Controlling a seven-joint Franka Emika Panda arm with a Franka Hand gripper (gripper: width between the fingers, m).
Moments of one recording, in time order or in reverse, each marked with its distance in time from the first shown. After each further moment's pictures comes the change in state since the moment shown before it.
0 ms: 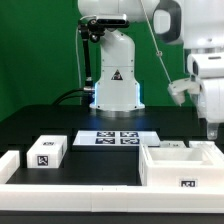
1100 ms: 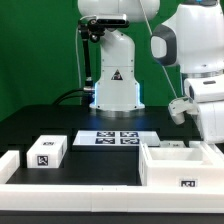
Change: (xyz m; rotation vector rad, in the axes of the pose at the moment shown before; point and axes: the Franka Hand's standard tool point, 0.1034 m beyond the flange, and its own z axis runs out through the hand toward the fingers) arm 0.004 -0.011 0.032 0.000 0.041 0.016
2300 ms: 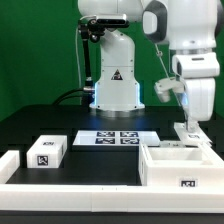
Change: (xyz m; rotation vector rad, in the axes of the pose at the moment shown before) arm -0.037 0.005 -0.055 0.003 -0.077 -0.034
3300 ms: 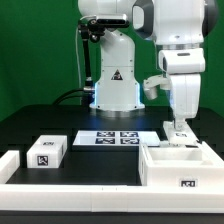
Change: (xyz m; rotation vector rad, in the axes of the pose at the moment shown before) arm -0.020 0.014 -0.003 -0.002 -0.001 0.019
